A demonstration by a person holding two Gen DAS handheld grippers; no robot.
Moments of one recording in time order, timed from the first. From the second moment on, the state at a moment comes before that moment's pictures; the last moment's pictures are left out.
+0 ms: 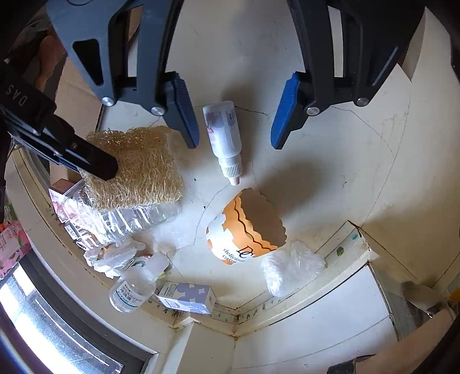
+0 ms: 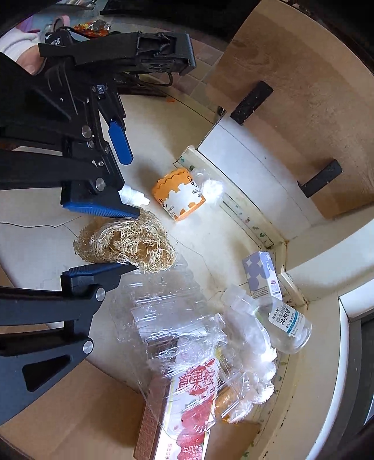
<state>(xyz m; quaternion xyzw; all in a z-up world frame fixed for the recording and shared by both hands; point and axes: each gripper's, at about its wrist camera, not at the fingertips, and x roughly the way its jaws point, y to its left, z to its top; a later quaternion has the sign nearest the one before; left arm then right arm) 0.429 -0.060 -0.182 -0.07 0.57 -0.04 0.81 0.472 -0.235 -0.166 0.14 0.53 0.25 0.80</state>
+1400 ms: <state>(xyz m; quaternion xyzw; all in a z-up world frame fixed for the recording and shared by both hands) 0.163 -0.002 -0.006 0.01 0.50 -0.06 0.87 0.218 -0.204 0.006 0.11 0.45 0.23 0.86</state>
